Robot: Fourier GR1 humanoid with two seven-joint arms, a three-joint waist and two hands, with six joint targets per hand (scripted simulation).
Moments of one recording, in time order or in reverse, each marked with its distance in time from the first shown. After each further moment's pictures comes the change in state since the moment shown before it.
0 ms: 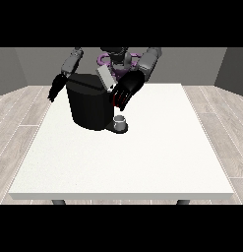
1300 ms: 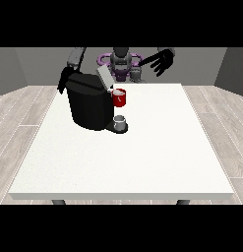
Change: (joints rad) left arm 0.406 -0.423 0.227 -0.041 0.374 -0.056 -0.026; right arm 0.289 -0.009 -0.118 0.212 -0.056 -0.022 -0.073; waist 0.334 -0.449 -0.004
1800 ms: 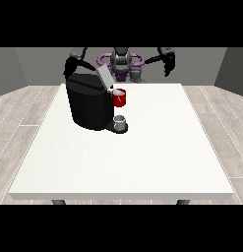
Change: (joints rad) left arm 0.318 -0.109 0.043 -0.013 0.114 -0.033 -0.021; right arm 0.098 0.015 0.026 -0.061 -0.019 0.043 -0.014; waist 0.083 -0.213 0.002
